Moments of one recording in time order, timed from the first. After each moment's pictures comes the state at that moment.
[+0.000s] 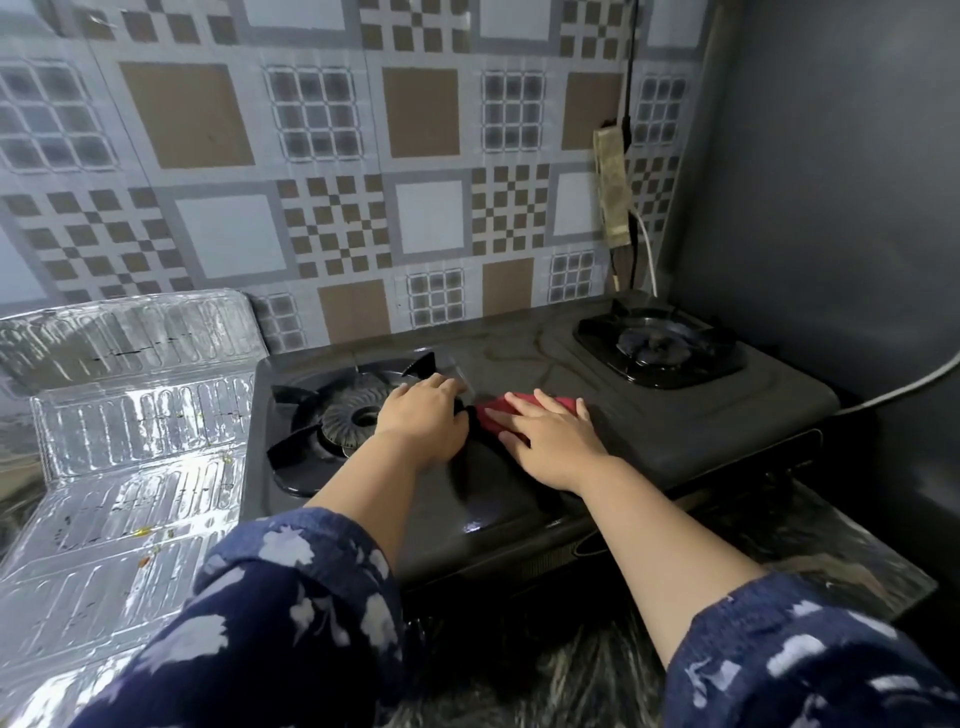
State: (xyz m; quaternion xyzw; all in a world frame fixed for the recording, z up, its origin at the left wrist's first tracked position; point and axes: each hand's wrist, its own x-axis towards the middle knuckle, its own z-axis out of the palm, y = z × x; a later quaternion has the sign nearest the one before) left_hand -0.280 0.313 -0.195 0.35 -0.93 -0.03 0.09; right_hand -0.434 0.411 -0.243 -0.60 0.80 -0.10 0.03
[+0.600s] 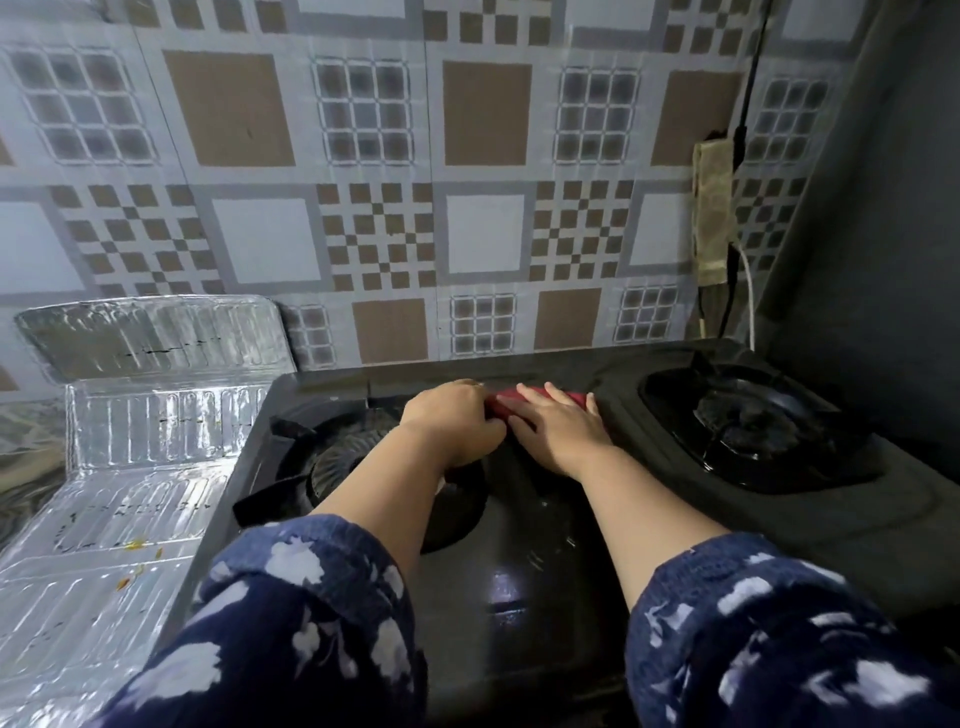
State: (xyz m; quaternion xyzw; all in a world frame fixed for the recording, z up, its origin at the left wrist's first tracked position) left_hand -0.341 0.244 -0.182 0.43 -0.90 -0.08 0.08; right_hand -0.503 0.278 -0.242 -0.63 0.77 -0.10 0.03
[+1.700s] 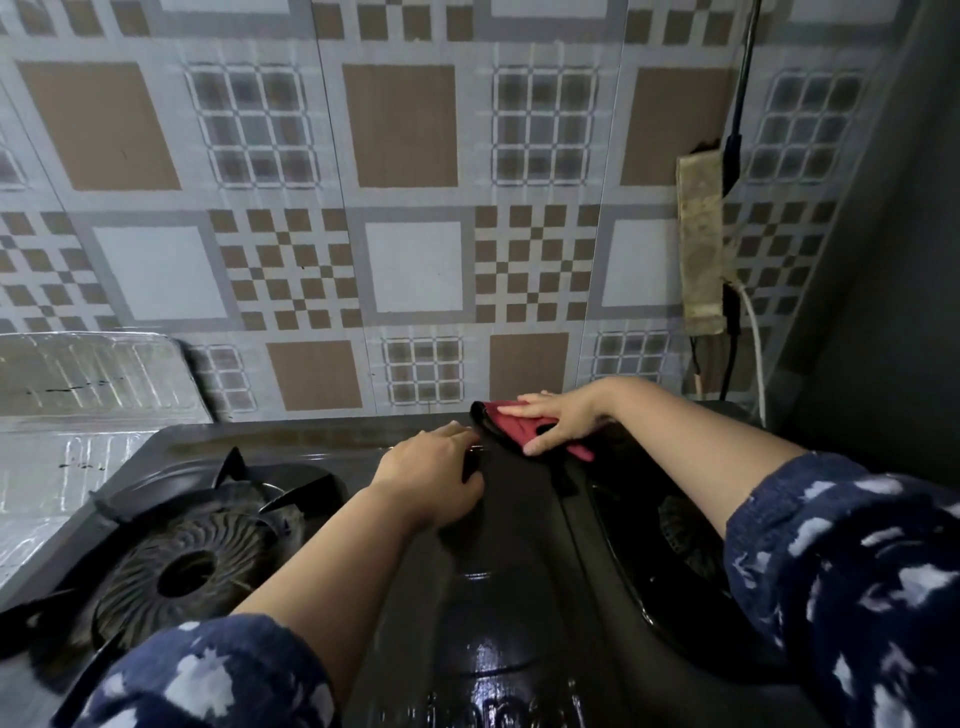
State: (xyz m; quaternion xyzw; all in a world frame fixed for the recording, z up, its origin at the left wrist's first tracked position) left_hand -0.463 0.209 -0.209 0.46 -0.88 -0.06 0.07; right_hand -0.683 0.175 -0.182 -0.71 0.64 0.16 0.24
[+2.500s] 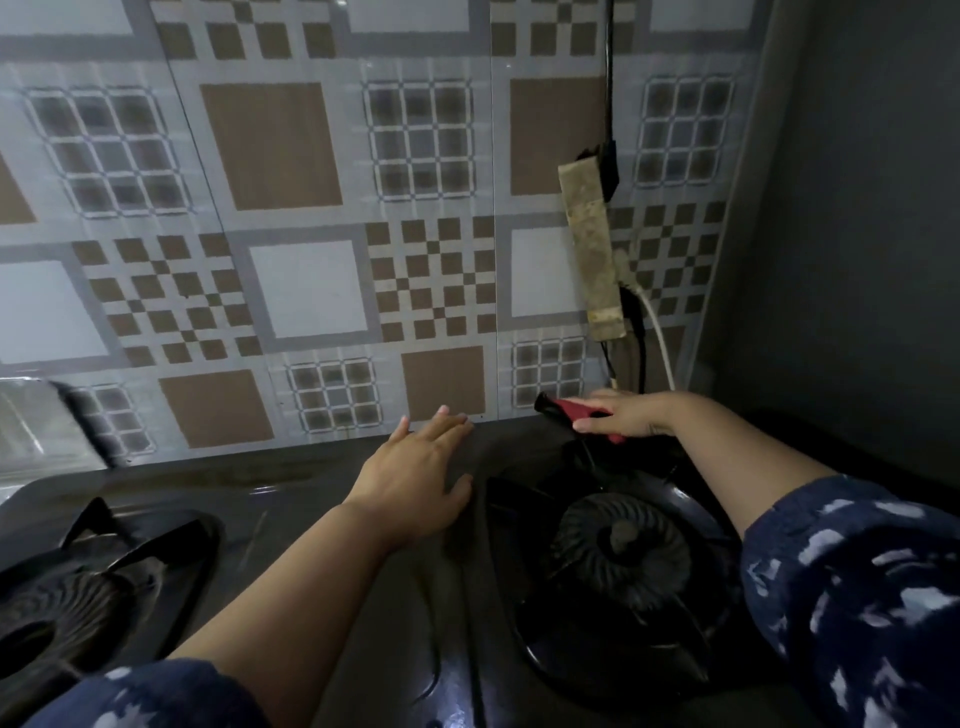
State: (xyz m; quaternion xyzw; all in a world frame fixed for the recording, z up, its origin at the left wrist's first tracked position) left_hand -0.543 0.219 -0.209 0.36 -0.92 0.00 0.14; right_hand -0.848 0.224 -0.202 -0.61 0.75 -0.01 0.25
